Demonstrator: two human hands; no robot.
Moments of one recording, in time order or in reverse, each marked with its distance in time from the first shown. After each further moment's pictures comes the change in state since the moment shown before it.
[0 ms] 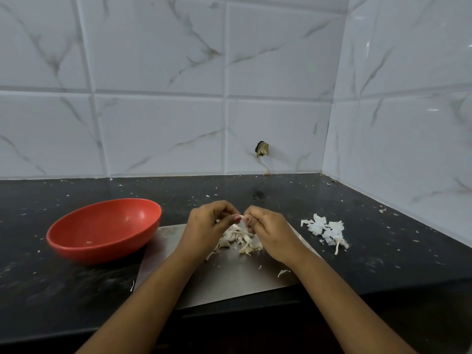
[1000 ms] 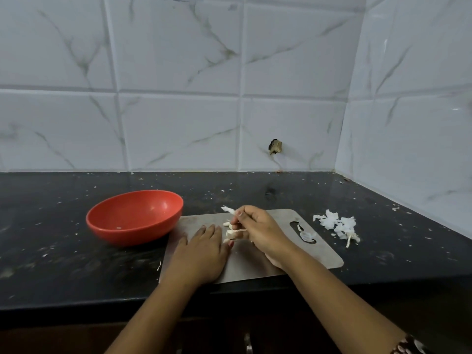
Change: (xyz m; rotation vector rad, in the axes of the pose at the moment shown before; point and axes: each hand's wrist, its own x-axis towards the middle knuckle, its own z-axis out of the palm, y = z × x) left_hand -0.057 0.014 -0.027 0.764 -0.545 -0.447; right_hand 0.006 -0.040 0.047 0.733 0.003 0.339
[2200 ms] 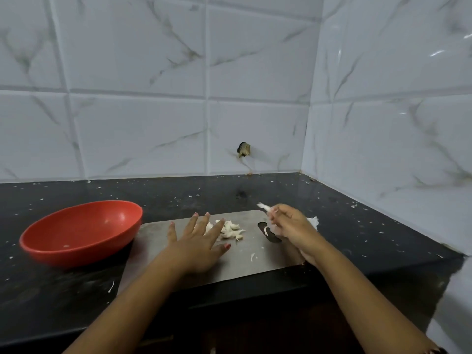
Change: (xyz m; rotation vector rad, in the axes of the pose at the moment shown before) left_hand 0.031 0.040 -0.018 0.110 -0.126 0.161; right_hand -0.028 -0.013 -0.119 -0.303 0.270 0.098
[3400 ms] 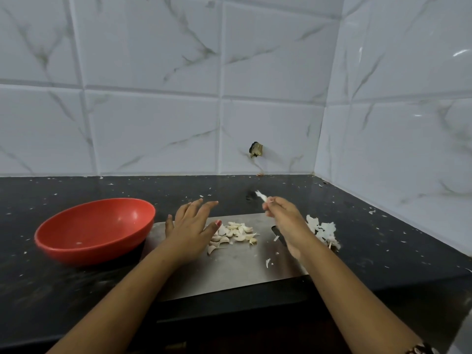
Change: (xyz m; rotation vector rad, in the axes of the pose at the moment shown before) left_hand 0.027 -0.043 0.007 -0.304 0.356 -0.032; right_hand 0.025 -0.018 0.045 0.079 0.089 0.071
